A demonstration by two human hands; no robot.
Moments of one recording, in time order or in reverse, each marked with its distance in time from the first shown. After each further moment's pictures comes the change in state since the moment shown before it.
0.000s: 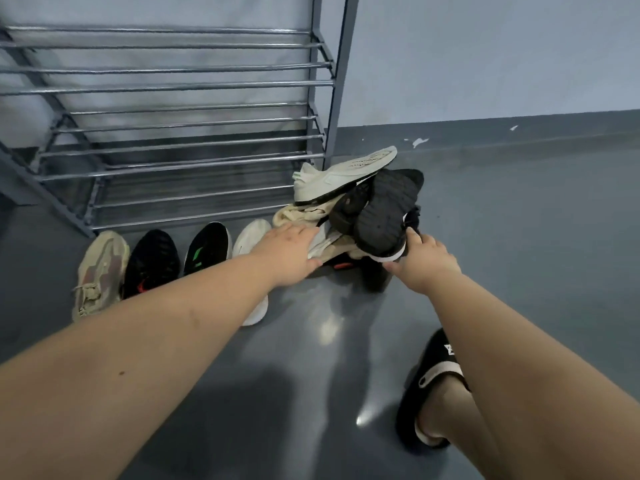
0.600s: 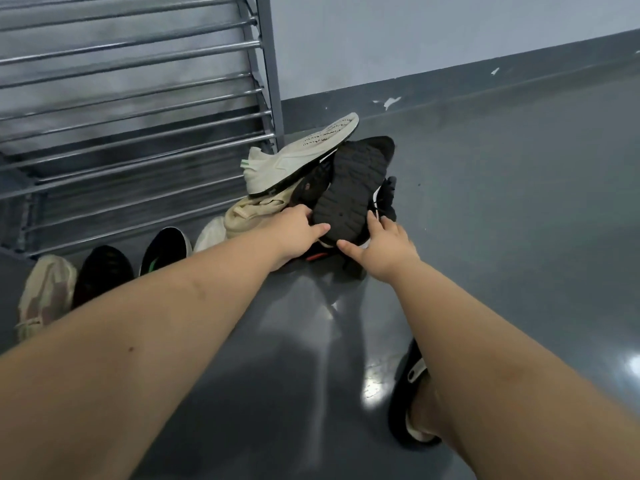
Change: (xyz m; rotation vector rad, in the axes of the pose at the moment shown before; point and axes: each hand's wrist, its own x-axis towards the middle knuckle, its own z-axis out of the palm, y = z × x) left_hand 0.094 0.051 0.017 -0.428 -0.055 -0.212; right_hand 0.042 0.010 0.027 0.270 -0.072 -0.014
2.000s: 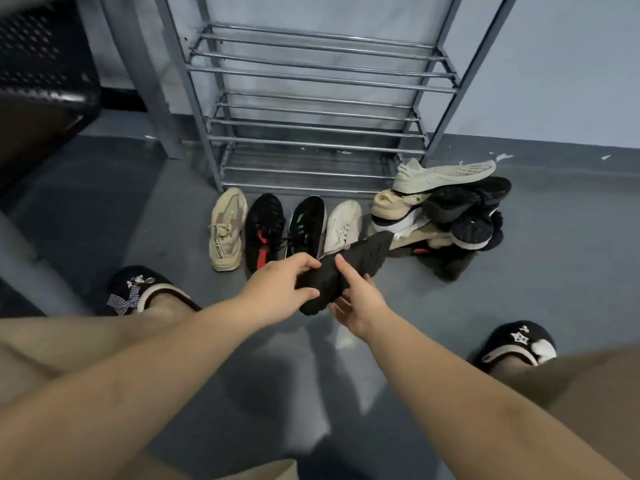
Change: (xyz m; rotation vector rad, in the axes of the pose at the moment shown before) left_hand -0.304 -0.194 -0.044 -0.286 0.224 -0.023; right_hand -0.217 -0.186 0.139 1.386 -0.436 0.322
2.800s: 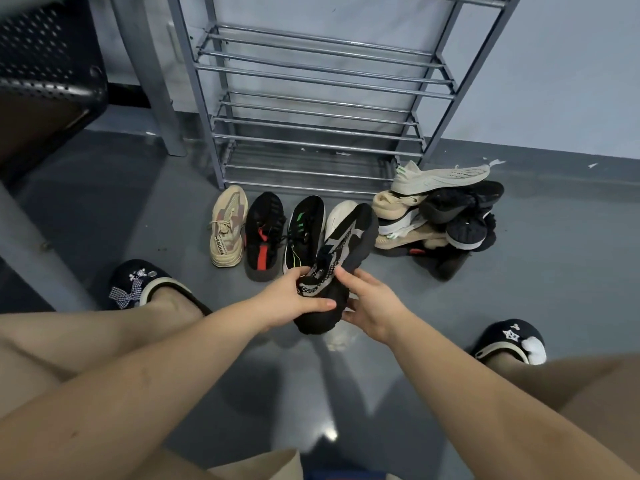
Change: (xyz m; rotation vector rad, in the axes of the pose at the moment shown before) left_hand -0.008 -0.014 0.020 -0.467 -0.155 -0.234; right_hand -0.023 -0.001 -0.020 -0.194 -0.303 -0.116
